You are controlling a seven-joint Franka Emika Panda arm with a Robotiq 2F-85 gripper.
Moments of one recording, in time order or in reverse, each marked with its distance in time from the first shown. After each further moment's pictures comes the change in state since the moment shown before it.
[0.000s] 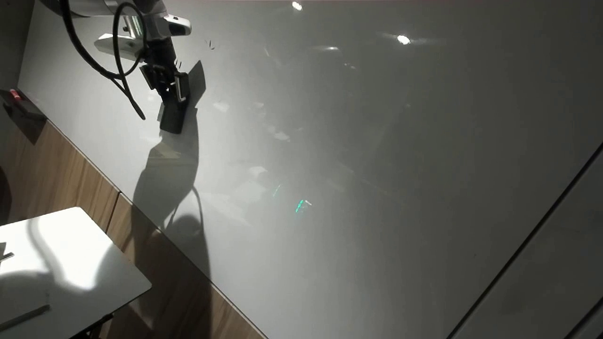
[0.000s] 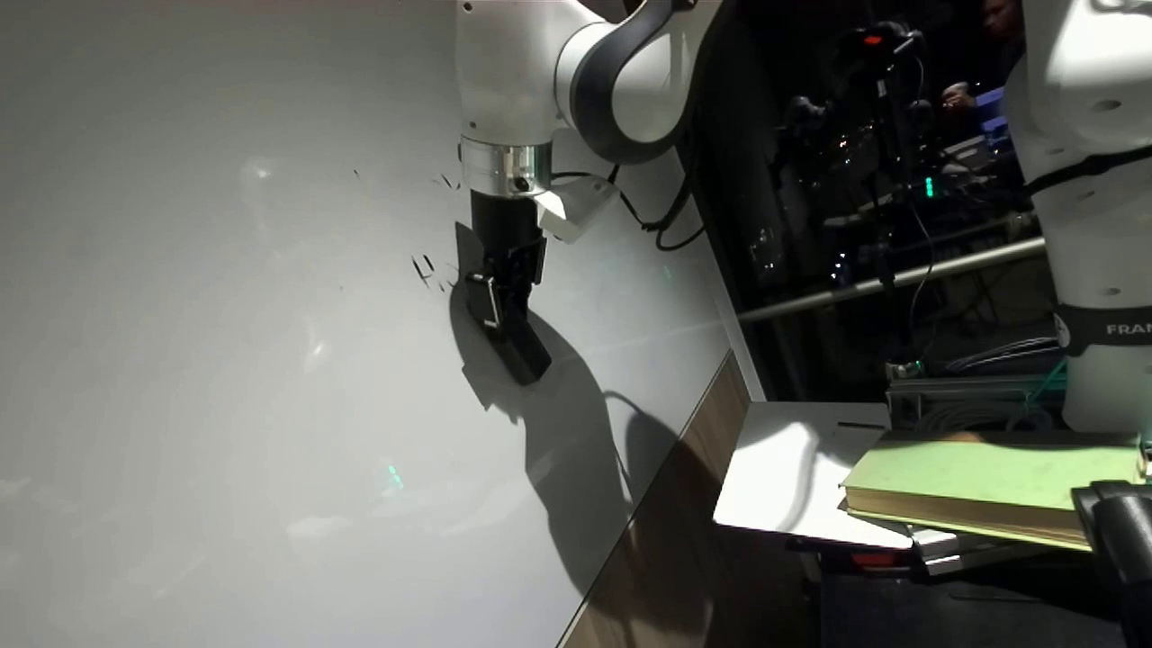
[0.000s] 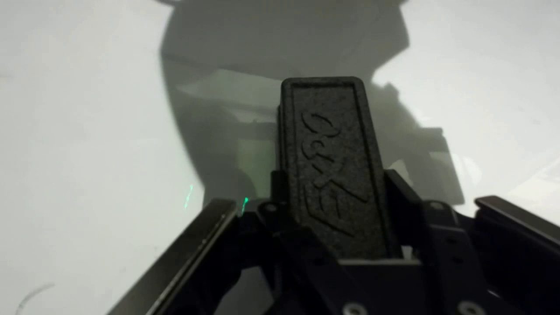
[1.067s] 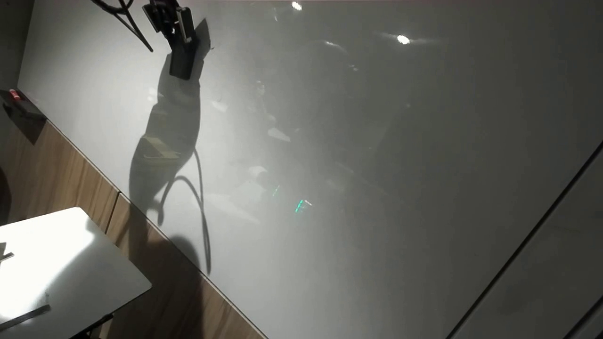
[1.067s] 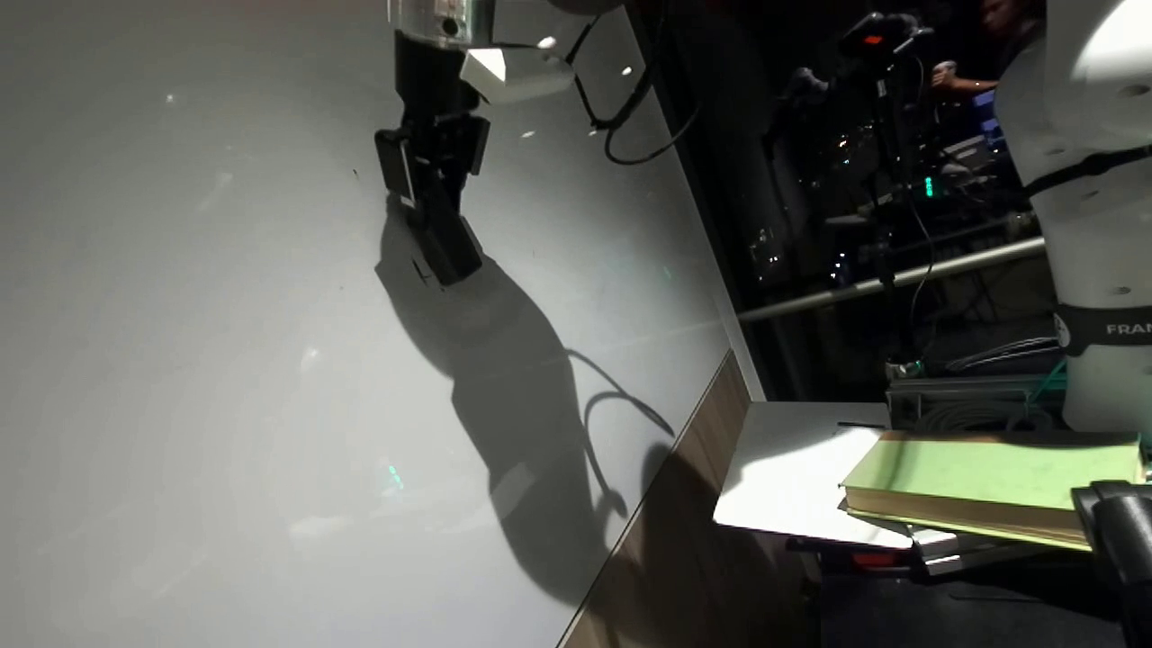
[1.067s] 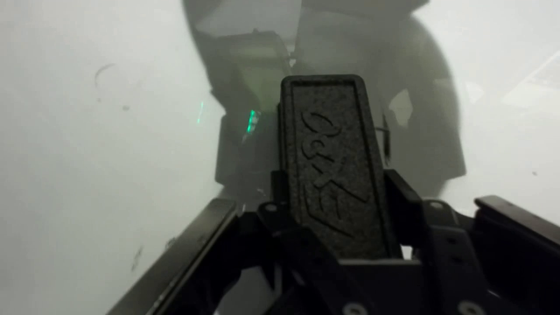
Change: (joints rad) arm 0.116 -0.136 -0.031 0.165 0.029 -0.173 0.024
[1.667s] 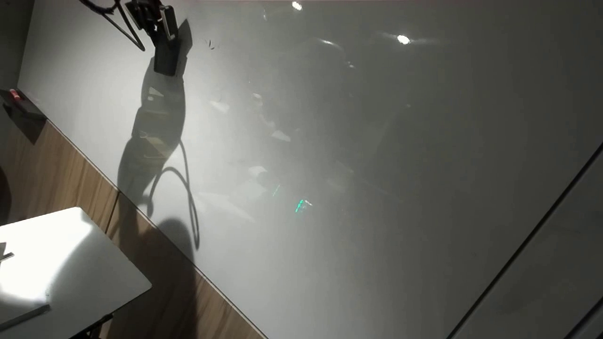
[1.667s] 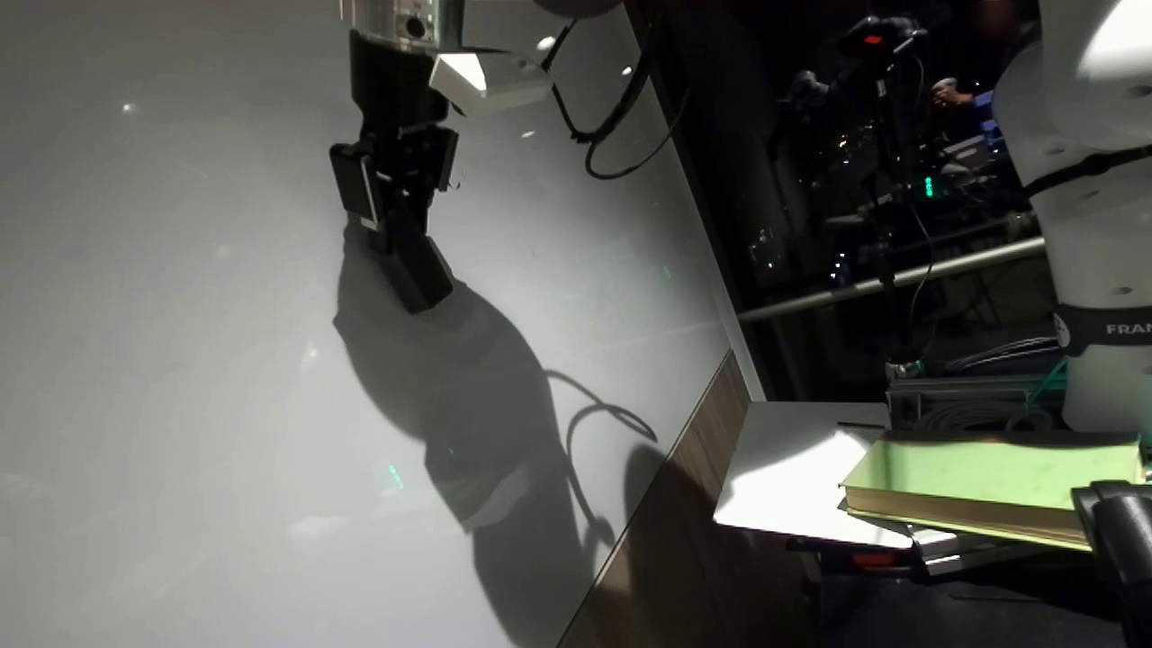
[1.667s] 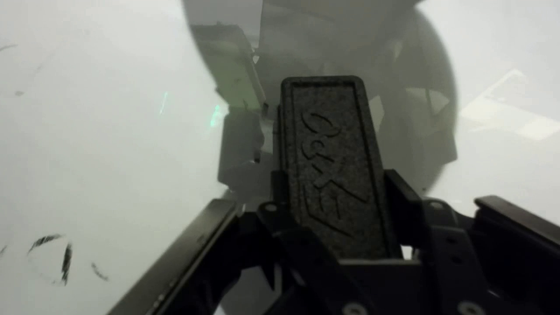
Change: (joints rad) arm 0.011 0.078 0.085 0.048 -0.064 -0.004 0.044
